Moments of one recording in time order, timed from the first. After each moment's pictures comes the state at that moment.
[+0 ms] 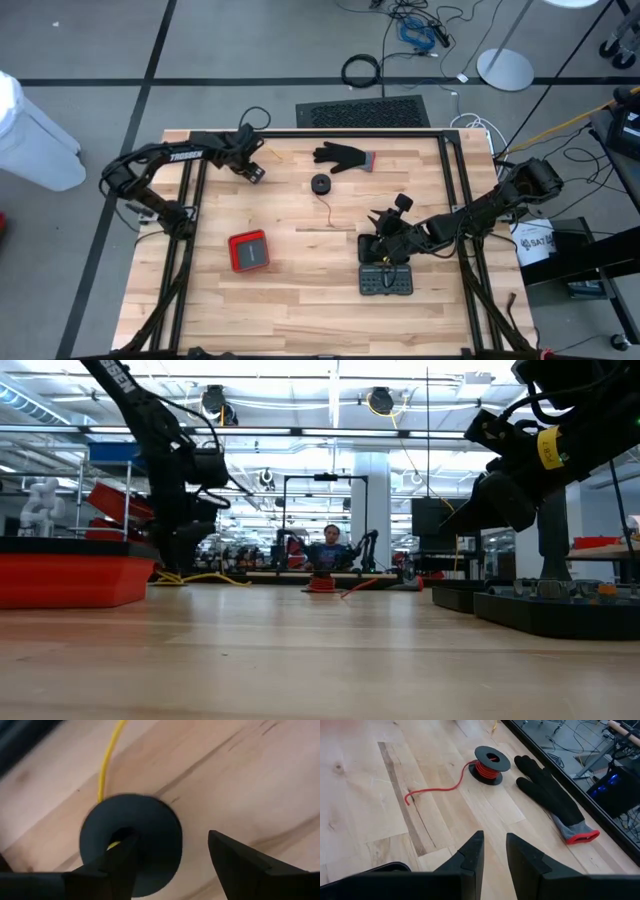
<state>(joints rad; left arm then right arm) 0.79 1.51 0.79 -0.55 -0.13 -0.10 0.36 1.39 0.49 0.06 0.91 0.36</state>
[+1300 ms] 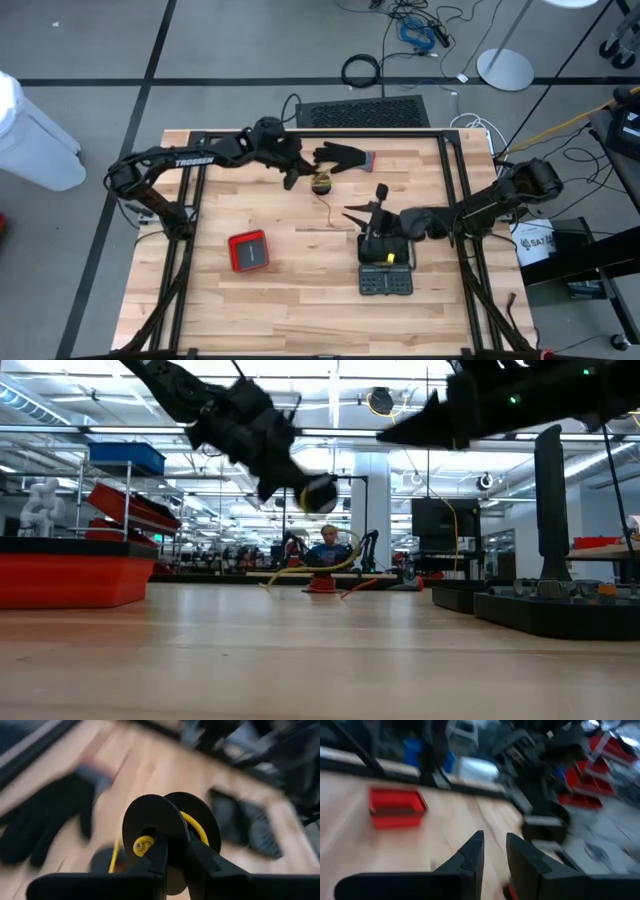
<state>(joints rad) 0.53 1.55 0.99 -0.03 0.56 -0.07 0.25 1.39 0.50 0.78 0.60 -0.22</state>
